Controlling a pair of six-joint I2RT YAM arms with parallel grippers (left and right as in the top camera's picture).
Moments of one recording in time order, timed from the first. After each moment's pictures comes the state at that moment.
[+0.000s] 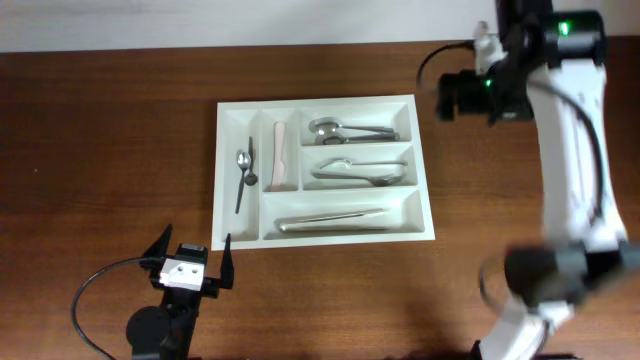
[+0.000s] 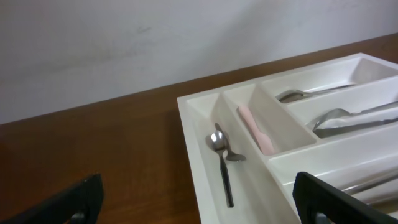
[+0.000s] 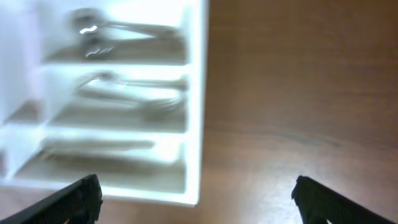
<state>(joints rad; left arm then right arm) 0.04 0.01 0.06 -0.17 0.17 0.19 0.06 1.90 2.24 -1.61 -0.10 0.03</state>
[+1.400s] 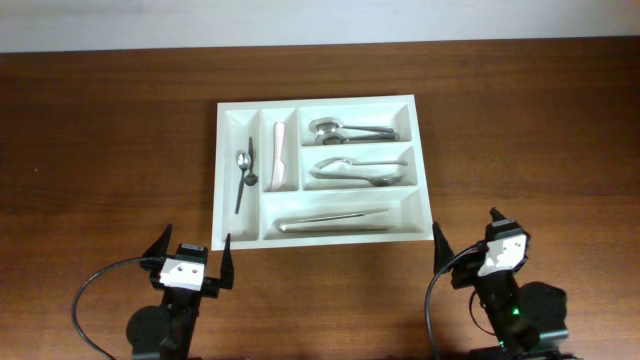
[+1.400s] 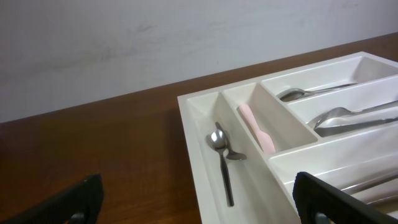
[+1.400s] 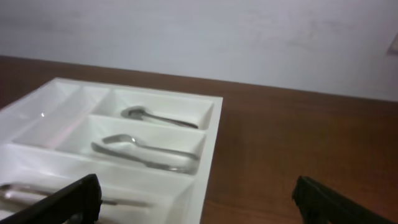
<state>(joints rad) 0.04 0.01 0.06 -0.17 0.16 0.18 0.09 0.16 0.25 -0.27 -0.11 -0.05</state>
